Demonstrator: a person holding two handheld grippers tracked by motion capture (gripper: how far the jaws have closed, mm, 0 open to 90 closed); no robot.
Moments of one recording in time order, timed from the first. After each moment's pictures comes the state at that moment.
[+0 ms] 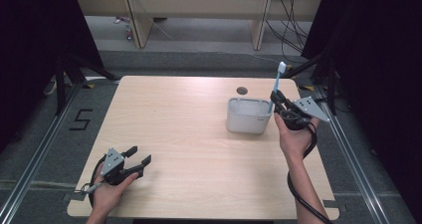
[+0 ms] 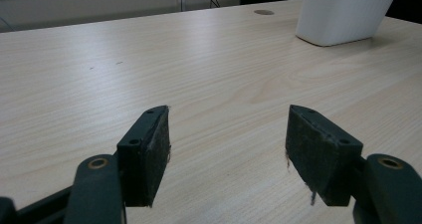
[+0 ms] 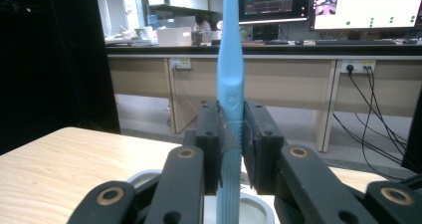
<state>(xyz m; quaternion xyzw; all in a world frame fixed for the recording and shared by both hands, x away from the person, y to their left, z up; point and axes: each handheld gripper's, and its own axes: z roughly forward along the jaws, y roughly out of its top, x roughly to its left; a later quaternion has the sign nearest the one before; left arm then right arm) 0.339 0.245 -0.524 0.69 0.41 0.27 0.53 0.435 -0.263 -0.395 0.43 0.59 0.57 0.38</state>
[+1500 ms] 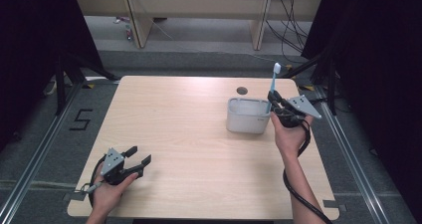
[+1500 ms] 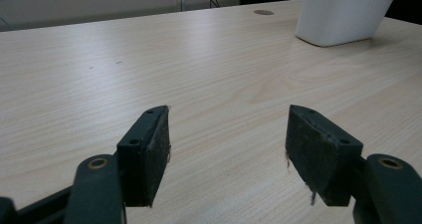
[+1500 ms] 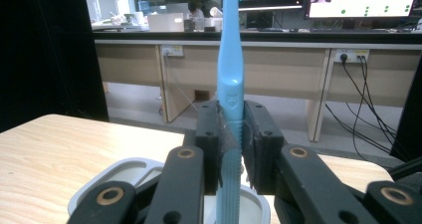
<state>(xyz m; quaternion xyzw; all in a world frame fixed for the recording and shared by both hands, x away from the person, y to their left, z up) 0.338 0.246 -0.523 0.69 0.41 0.27 0.53 0.453 -0.258 -0.410 0.45 0.59 0.55 0.38</state>
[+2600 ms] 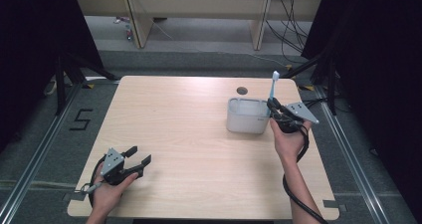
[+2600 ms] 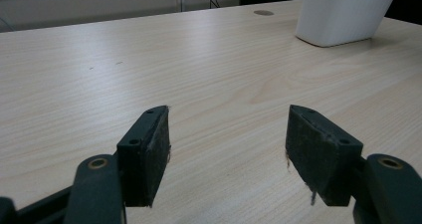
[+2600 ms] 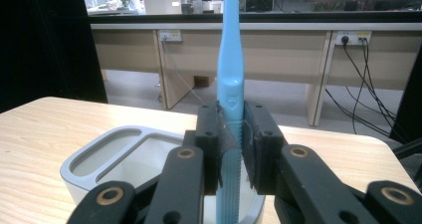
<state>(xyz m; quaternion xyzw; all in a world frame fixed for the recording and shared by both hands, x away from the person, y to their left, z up) 0.338 0.246 -0.523 0.69 0.41 0.27 0.53 0.450 -0.261 -0.432 0.46 0.60 0.54 0.37</state>
